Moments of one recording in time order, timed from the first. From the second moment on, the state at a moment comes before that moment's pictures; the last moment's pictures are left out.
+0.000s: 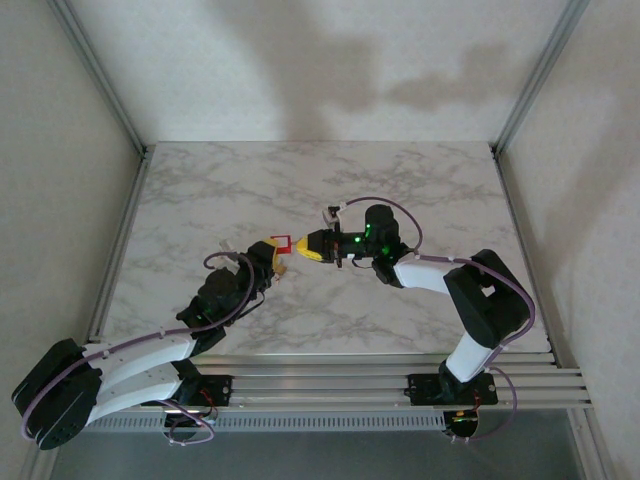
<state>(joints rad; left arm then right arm) -0.72 1.00 0.28 0.65 -0.27 -1.62 0.63 1.68 0.79 0.78 -0.97 1.38</state>
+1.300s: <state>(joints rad) -0.75 0.89 0.22 0.64 -0.25 -1.62 0.65 1.64 0.67 0.96 -0.92 1.45</state>
